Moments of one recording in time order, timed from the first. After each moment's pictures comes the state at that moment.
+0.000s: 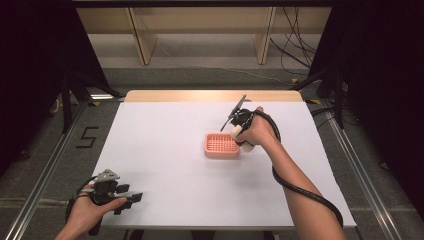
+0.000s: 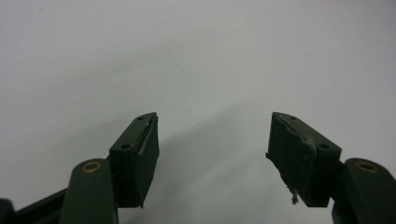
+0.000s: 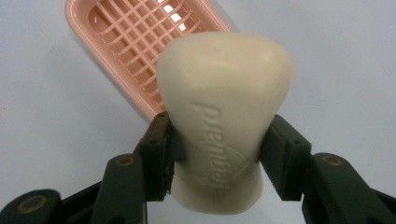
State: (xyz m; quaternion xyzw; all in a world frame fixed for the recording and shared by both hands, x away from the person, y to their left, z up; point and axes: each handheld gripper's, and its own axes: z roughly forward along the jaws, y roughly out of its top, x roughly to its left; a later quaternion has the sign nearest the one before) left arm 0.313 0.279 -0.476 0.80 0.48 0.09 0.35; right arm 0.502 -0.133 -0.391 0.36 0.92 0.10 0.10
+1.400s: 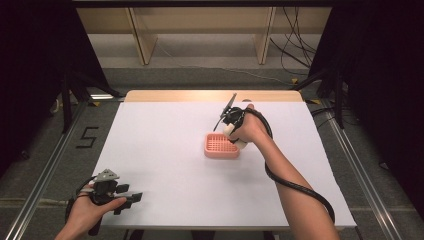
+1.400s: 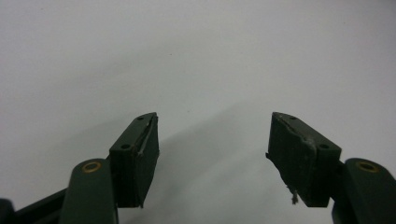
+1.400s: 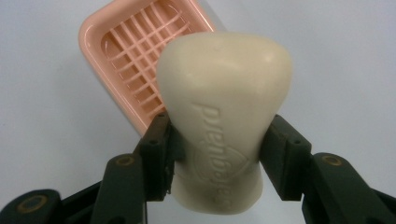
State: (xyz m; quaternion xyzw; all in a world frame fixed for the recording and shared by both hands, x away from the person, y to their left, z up) left arm 0.314 0.279 -0.476 0.80 0.48 0.09 0.36; right arm 0.513 -0.113 -0.393 0.31 0.94 0.10 0.11
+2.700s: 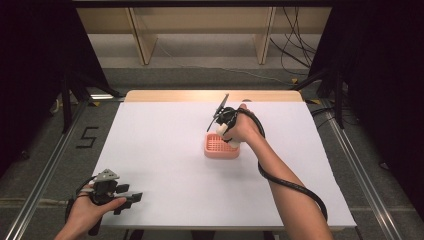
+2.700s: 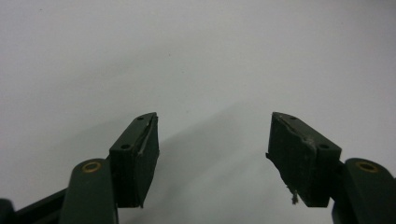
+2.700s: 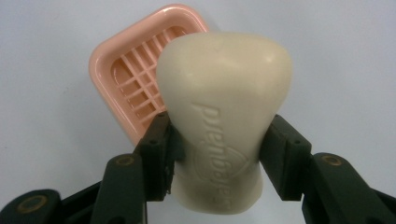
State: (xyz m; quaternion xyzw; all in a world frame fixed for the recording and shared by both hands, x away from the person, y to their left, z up) left arm 0.314 0.278 -0.476 0.80 0.48 0.09 0.36; right arm 0.517 -0.093 -0.400 0.31 0.94 0.11 0.12
